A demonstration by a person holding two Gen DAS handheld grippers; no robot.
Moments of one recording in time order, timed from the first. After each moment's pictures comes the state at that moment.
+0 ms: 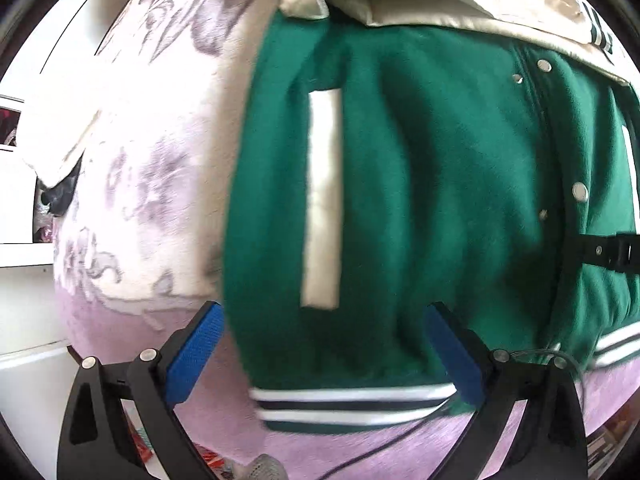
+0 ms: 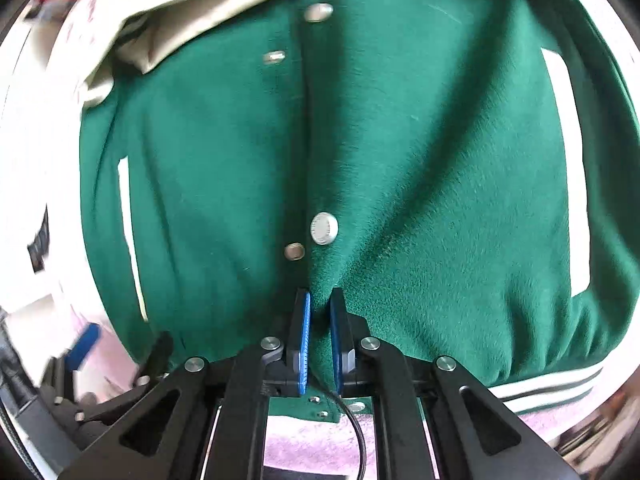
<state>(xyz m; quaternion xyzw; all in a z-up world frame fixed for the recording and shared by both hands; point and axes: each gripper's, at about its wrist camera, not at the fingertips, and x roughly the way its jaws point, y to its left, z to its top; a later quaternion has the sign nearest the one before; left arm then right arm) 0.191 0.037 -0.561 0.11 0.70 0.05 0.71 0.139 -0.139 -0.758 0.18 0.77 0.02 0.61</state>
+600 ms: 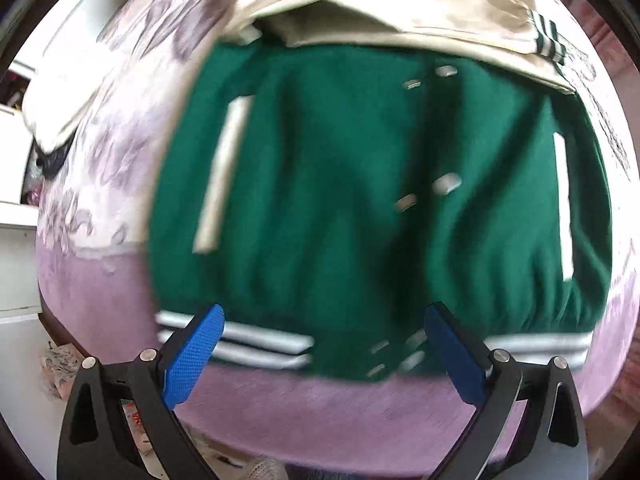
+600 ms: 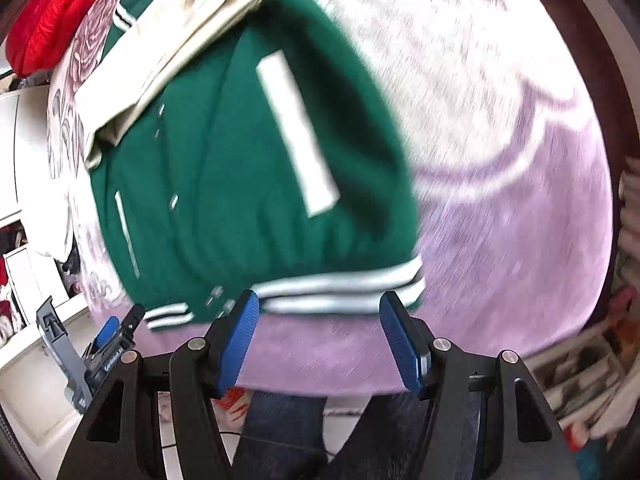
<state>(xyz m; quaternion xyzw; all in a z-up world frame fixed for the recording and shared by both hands) 0.180 -0.089 -0.530 0.05 0.68 0.07 0.73 0.074 -0.418 -0.676 0.28 0.75 -0.02 0.61</state>
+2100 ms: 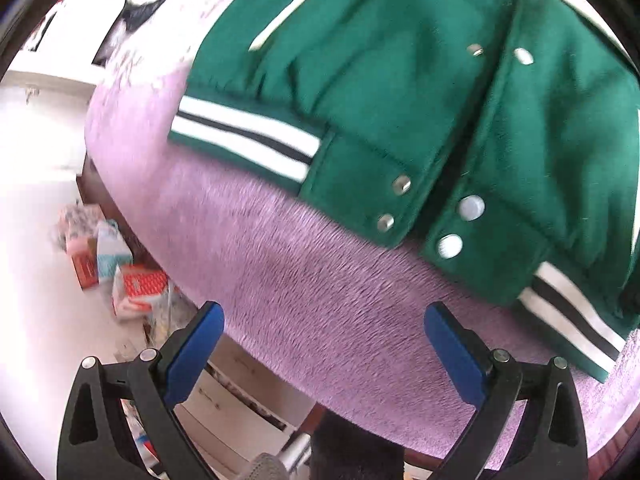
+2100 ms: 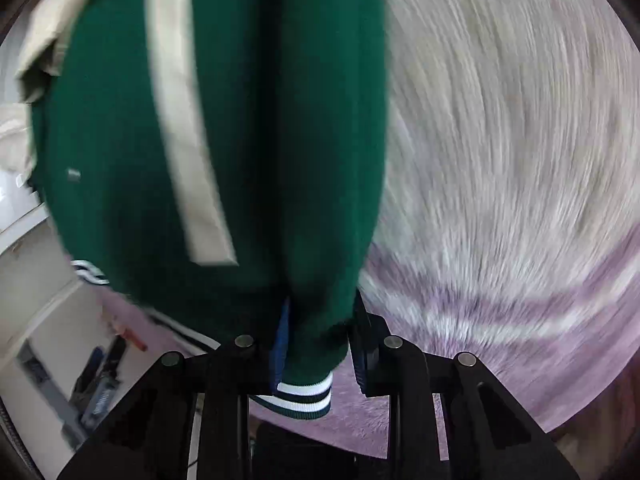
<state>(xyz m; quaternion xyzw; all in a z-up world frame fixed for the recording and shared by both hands) 0.062 -0.099 -0.576 -0.04 0.73 0.27 0.63 0.071 -0.498 -0.811 0.22 0.83 0.07 0.51</state>
